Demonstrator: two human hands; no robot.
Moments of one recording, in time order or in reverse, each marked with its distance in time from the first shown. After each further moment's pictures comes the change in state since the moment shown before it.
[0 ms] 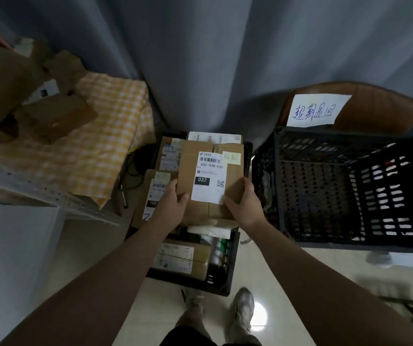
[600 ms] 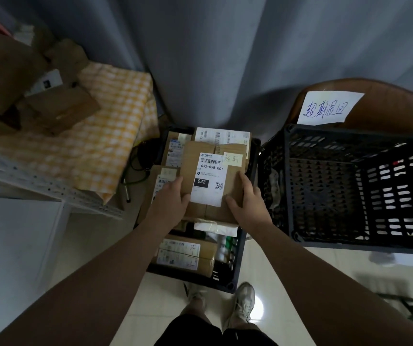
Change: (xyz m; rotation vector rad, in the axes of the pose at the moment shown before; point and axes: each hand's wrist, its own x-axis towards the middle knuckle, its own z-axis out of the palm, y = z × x) left_hand 0.001 -0.013 -0.023 0.461 0.071 0.161; right_hand 0.000 0.000 0.015 -0.290 -0.005 -0.086
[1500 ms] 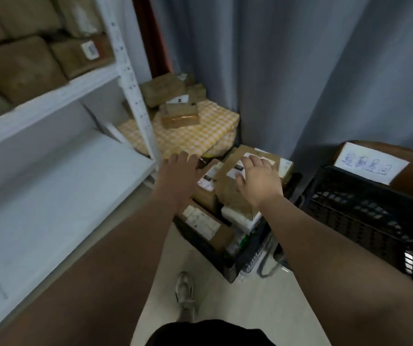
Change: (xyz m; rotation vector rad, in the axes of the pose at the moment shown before) left_hand -0.246 0.085 -0.042 0.644 0.553 -0.198; right_hand -0.140 -0.050 -0.082 -0.653 0.093 -0.871
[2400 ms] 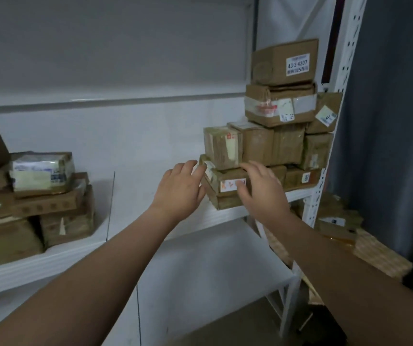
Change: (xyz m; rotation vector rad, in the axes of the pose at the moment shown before) left_hand -0.153 -0.374 -0.191 0.217 0.412 -0.452; right_hand 0.069 -0.443 -0.119 0.482 0.371 -0.730
